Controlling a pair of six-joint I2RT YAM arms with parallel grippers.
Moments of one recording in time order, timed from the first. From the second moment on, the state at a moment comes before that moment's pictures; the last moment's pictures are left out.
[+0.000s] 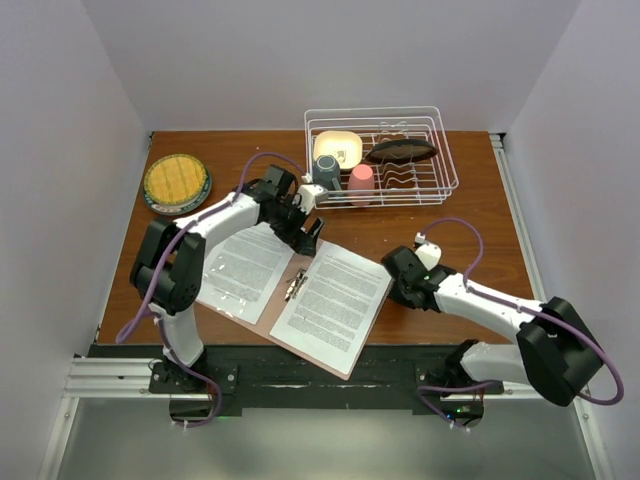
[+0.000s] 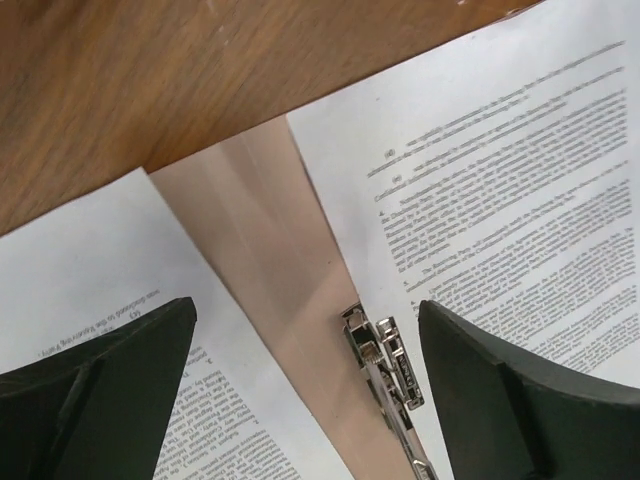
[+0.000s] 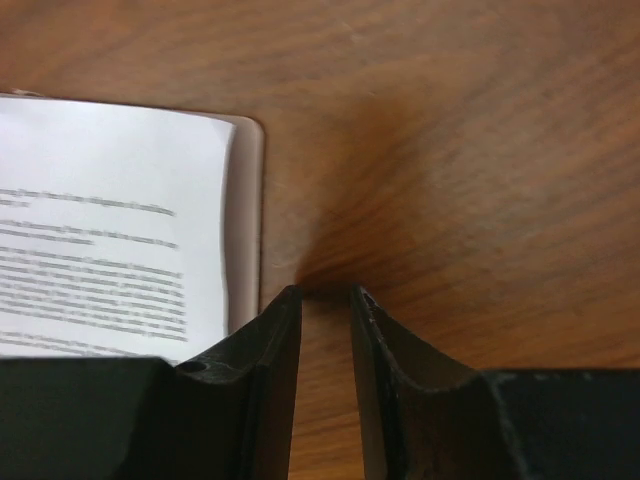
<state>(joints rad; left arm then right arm) -0.47 1.85 1.31 -0.57 0.42 0.19 0.68 1.23 0.56 -0.52 0.40 1.03</state>
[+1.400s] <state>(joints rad) -0.60 2.03 1.39 -0.37 -0.03 -0.07 0.49 1.49 0.78 -0.30 0.34 0.84</state>
